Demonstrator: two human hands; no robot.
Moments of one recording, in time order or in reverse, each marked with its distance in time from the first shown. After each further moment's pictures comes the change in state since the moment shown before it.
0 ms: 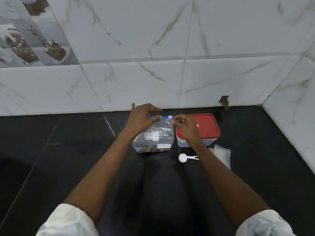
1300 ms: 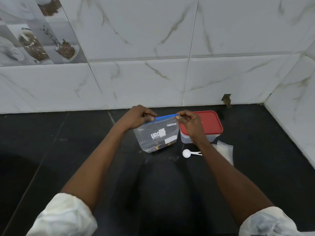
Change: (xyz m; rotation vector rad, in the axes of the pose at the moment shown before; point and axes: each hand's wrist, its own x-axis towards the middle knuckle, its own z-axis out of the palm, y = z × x) left_hand -0.014 -0.032 -0.036 -0.013 -0.228 0.035; right_hand -0.019 -0.017 0.006 0.088 0.022 -0.061
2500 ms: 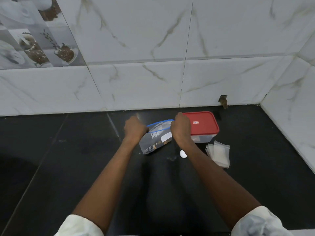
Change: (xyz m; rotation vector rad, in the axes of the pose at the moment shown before) left_hand -0.013 0.017 0.048 -0.017 0.302 -0.647; right_hand -0.009 -0.024 0.037 -0.896 0.156 0.161
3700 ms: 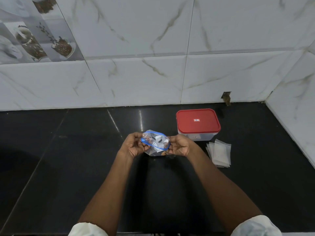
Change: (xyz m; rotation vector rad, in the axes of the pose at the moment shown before) left_hand -0.017 -0.047 0.040 -1.399 -0.470 -0.571; right_hand -0.021 0.052 0.023 1.093 -0.798 0.806
